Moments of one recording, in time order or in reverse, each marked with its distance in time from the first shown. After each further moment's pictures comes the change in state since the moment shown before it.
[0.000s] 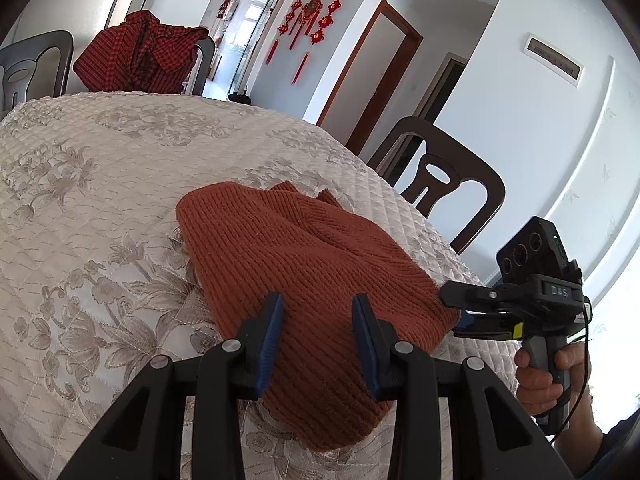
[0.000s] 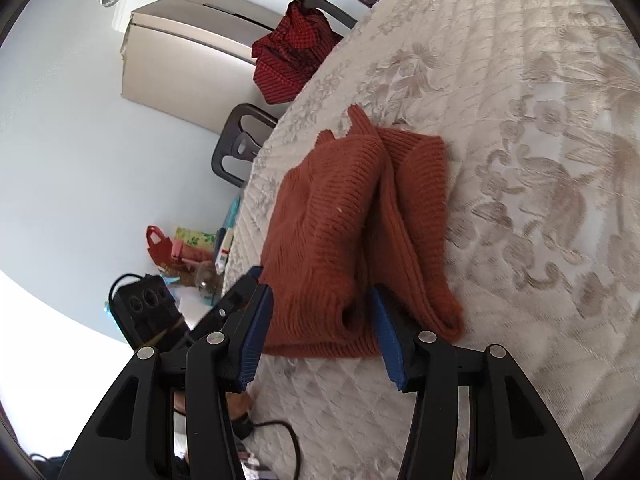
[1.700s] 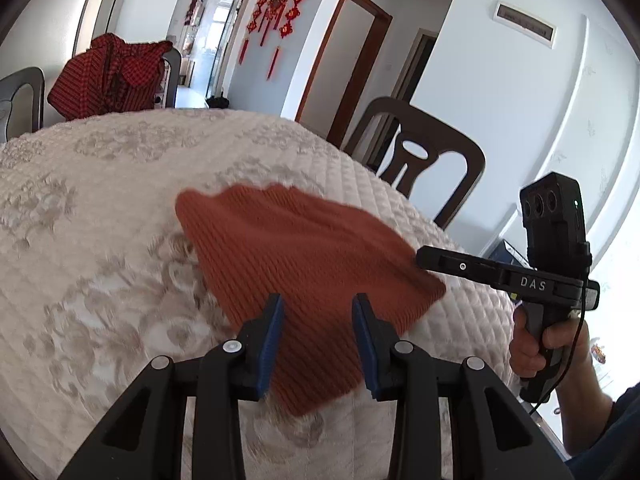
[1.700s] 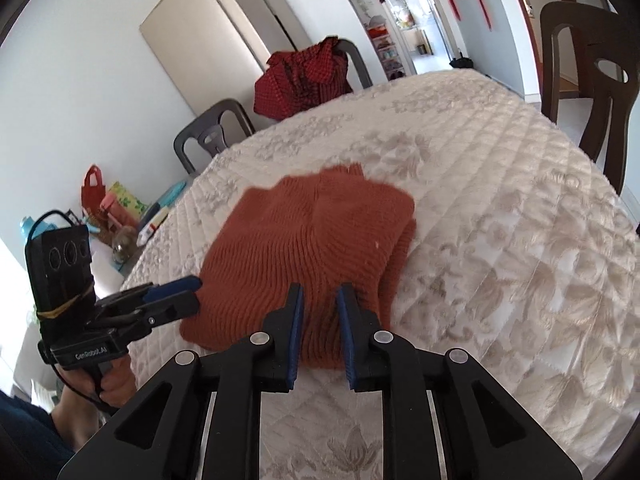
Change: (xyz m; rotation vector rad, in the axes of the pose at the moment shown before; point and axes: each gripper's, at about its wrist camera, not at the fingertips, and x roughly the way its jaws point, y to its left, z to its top) left arm -0.013 -0.034 0.004 0.131 0.027 -0.003; right arm -0.024 0.040 -0.022 -0.414 -0.165 -0.337
